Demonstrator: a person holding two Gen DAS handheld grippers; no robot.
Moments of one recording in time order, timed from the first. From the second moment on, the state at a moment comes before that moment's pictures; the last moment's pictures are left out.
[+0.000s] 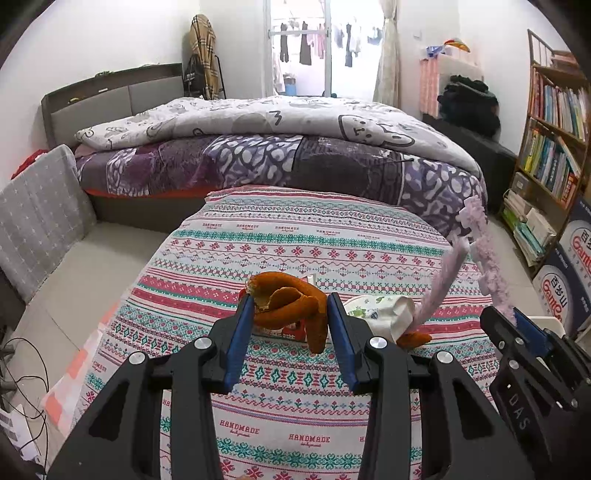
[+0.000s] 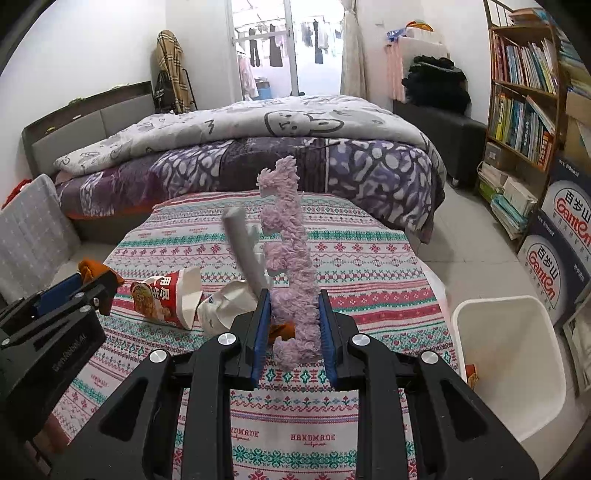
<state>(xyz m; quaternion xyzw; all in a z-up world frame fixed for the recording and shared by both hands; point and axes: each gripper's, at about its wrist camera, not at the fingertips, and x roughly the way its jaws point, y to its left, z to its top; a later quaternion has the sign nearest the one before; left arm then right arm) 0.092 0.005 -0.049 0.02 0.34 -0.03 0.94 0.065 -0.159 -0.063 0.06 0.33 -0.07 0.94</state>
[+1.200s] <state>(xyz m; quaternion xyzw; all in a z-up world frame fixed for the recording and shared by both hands) 0.068 -0.050 -0.027 0.05 0.32 -0.07 0.94 0.031 -0.206 -0.041 0.08 0.30 -0.11 0.94</state>
